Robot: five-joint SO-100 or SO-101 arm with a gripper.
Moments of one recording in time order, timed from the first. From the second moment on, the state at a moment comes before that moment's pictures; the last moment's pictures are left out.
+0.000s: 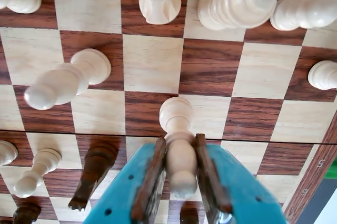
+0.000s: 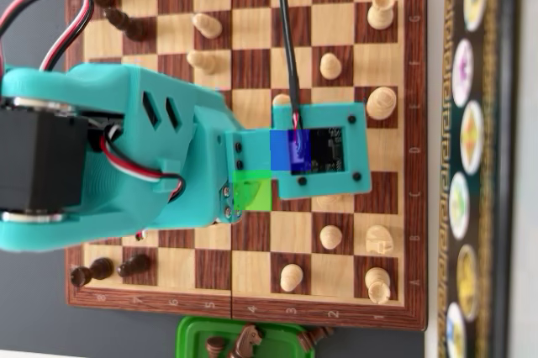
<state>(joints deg) 5.5 88.8 92.3 72.5 81.3</state>
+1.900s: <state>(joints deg) 9.1 87.5 94.8 72.5 78.5</state>
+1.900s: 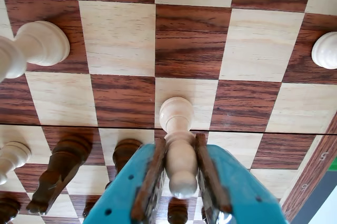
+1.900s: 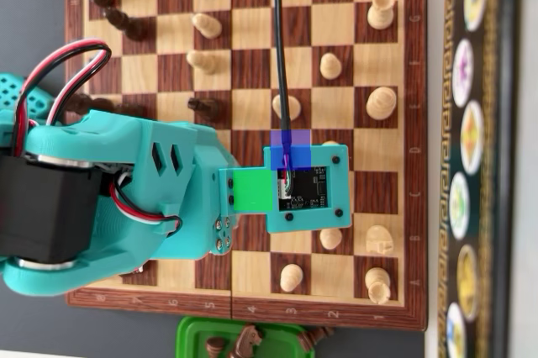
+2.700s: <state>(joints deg) 9.1 87.6 94.7 72.5 77.3</state>
